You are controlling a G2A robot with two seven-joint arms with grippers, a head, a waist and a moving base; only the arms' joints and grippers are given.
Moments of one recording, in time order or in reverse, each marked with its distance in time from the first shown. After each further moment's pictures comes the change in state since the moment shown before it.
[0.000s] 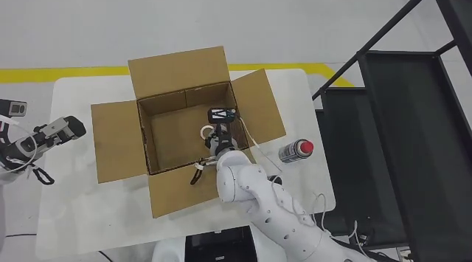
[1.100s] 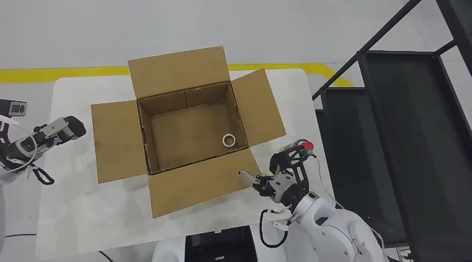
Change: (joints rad) left arm 0.000 0.000 0.000 0.000 0.000 0.000 0.000; right arm -0.833 0.139 0.609 -0.636 0.284 -0.845 -0.107
